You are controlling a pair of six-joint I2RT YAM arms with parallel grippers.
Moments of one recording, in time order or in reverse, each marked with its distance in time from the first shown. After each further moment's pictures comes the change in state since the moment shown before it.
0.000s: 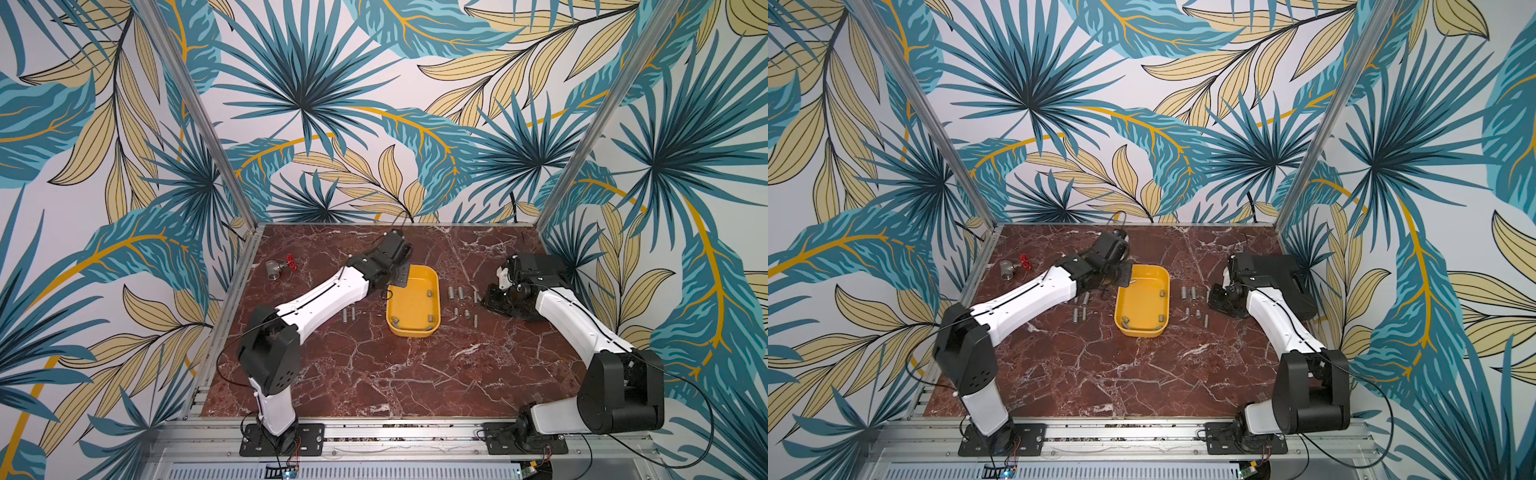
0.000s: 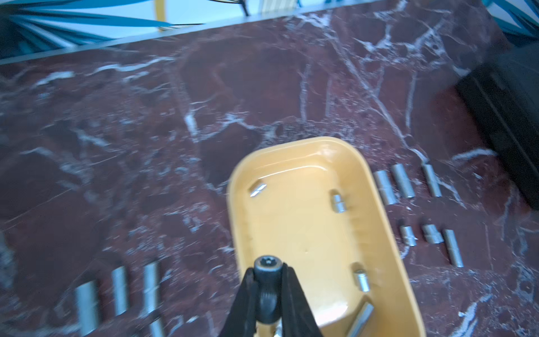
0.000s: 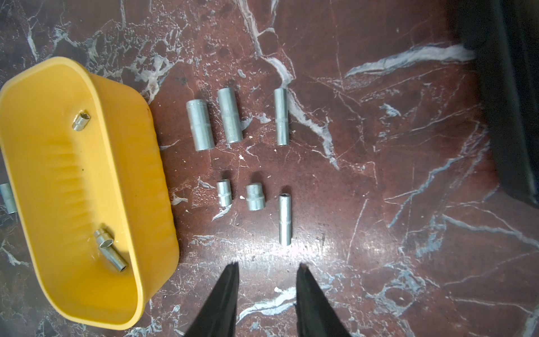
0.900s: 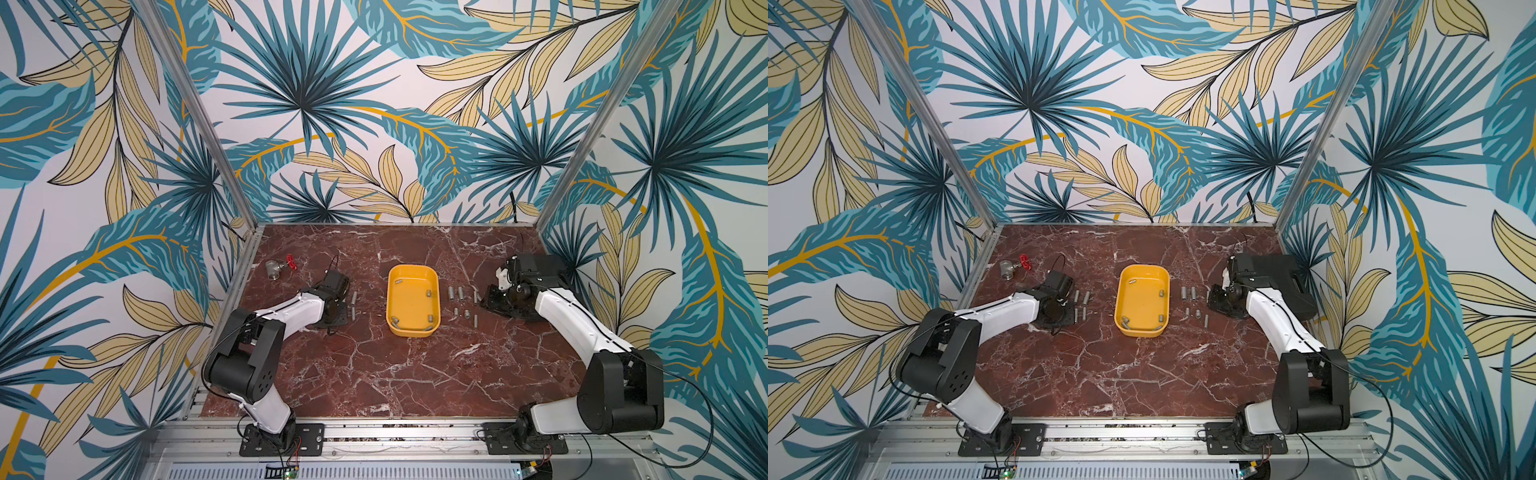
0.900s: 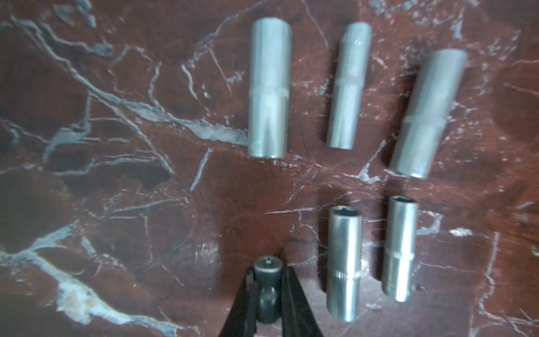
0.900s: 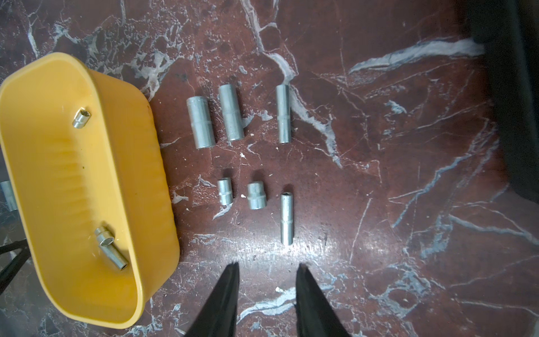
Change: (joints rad) left arm 0.302 -0.053 -0.535 0.077 0.089 -0.061; right arm 0.000 0.000 -0.010 0.008 -0.007 0.000
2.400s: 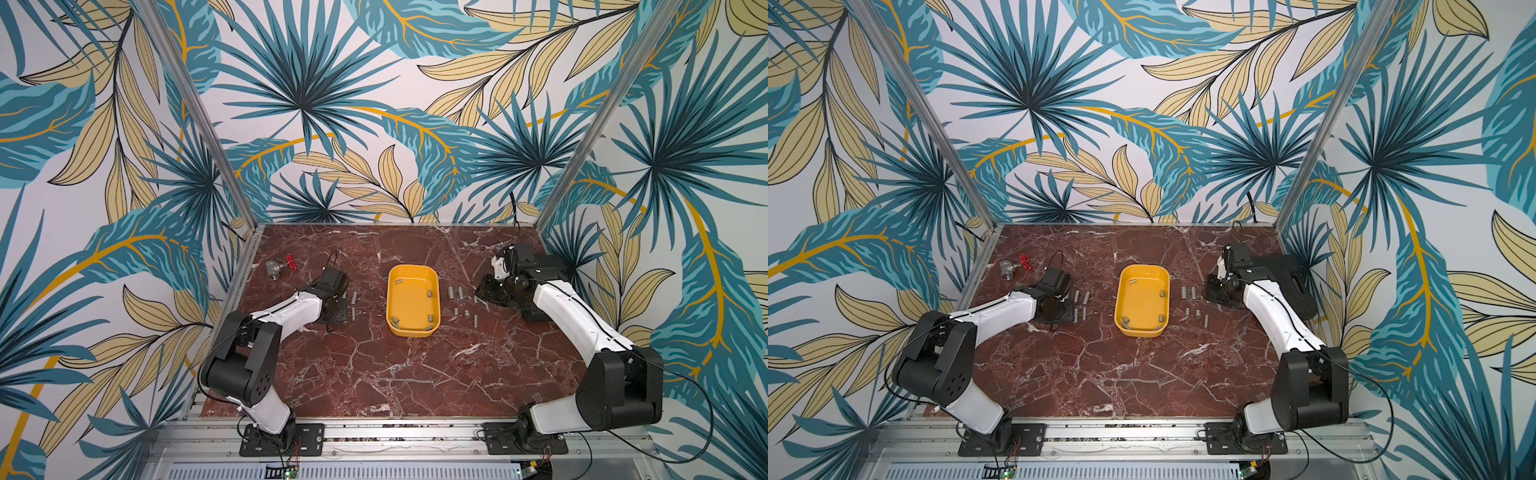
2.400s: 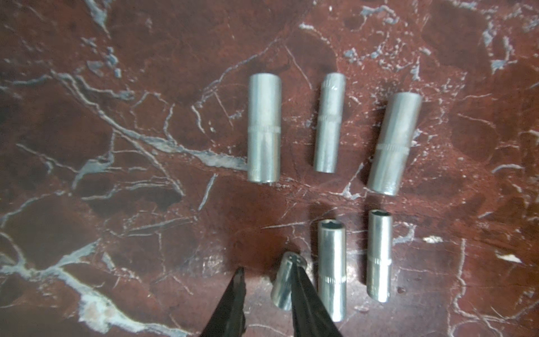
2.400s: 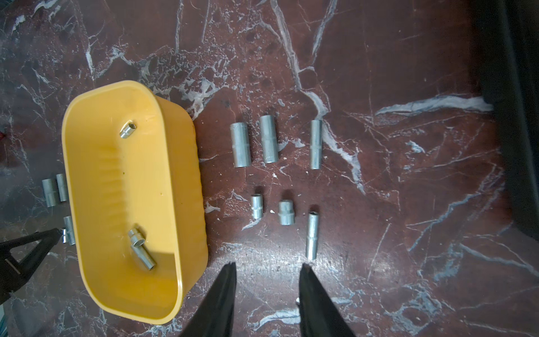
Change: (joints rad) left arm 0.010 -0.028 0.012 0.006 -0.004 0.037; right arm 0.050 0.029 0.115 -0.019 -0.006 -0.004
